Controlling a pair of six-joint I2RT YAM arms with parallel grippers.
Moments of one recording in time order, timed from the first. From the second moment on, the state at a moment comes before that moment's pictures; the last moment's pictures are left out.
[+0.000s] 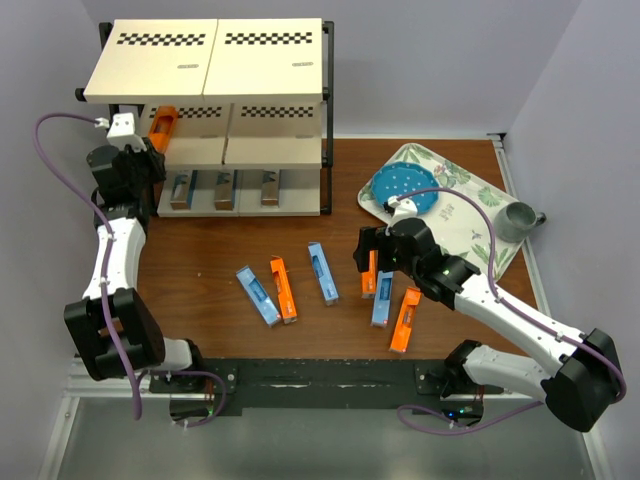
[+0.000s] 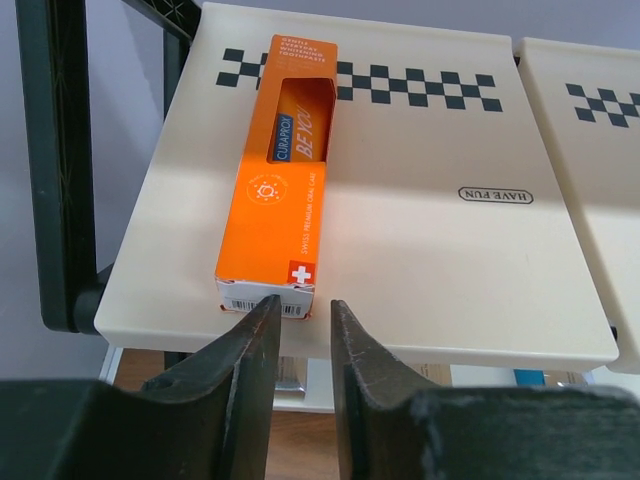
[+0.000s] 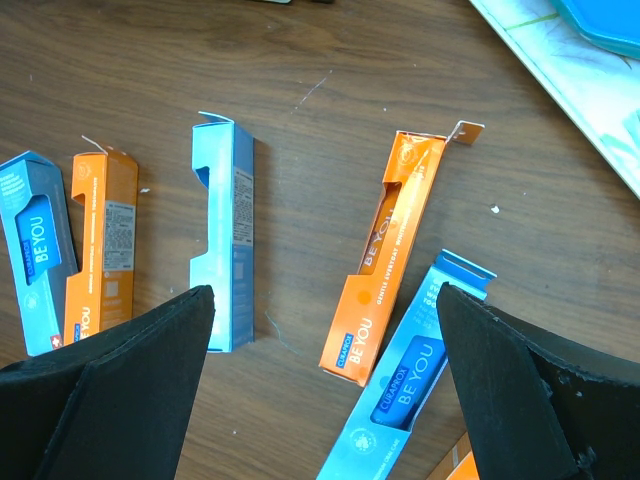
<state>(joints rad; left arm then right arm) 0.31 1.37 1.07 0.11 0.26 -0.05 0.69 1.06 0.75 -0.29 0.19 0.43</state>
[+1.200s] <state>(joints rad) 0.31 1.38 1.03 0.23 0.29 -0.04 0.69 1.06 0.75 -0.29 0.20 0.43</state>
